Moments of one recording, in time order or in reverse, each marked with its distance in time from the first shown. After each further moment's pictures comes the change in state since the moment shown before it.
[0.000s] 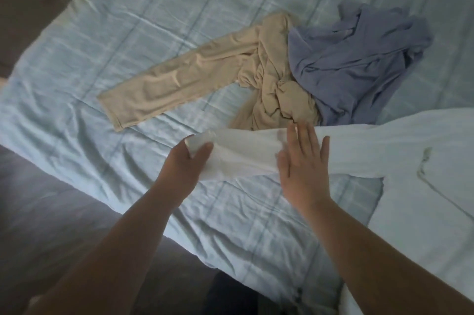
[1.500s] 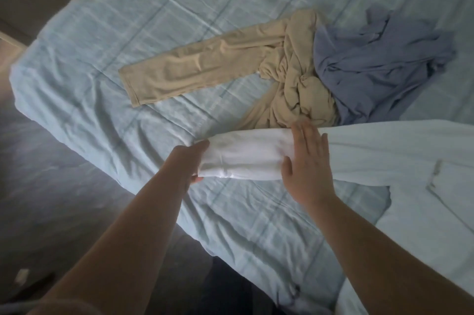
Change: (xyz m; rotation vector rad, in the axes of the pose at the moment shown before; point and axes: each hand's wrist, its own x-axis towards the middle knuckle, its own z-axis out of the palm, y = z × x) left_hand 0.009 -0.036 -0.002 -0.307 0.117 -0.651; right_hand -0.004 -0.009 0.005 -0.019 -0.052 -0.120
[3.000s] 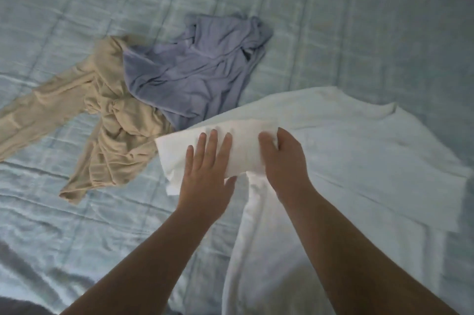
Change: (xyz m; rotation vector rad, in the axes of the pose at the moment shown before) left_hand -0.125 -0.062 0.326 1.243 0.016 1.415; right_hand -0.067 0.222 -0.120 0.892 0.263 0.723
